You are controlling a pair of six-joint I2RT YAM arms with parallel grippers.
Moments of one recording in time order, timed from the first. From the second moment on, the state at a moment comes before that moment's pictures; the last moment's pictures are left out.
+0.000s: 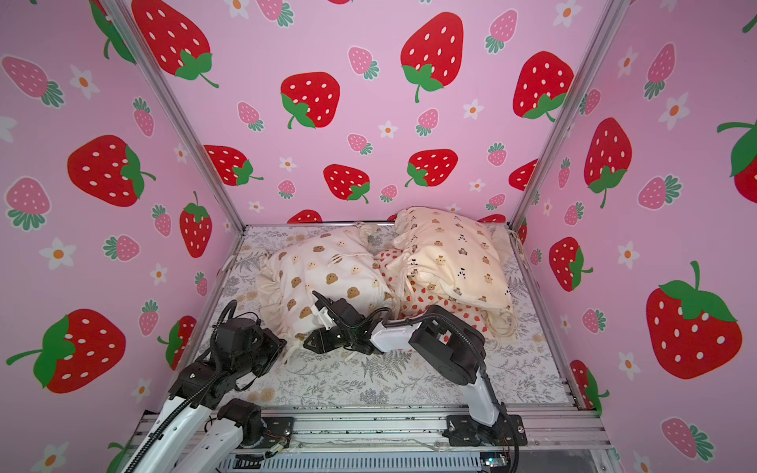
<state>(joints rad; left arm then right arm) -0.27 0.56 0.56 -0.83 0.07 -1.18 1.14 2.02 1.15 0.33 -0.45 0.70</state>
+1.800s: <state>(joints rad) -0.34 0.64 0.51 -0.74 0.15 -1.18 1.20 1.91 1.15 0.14 -0.27 0.57</state>
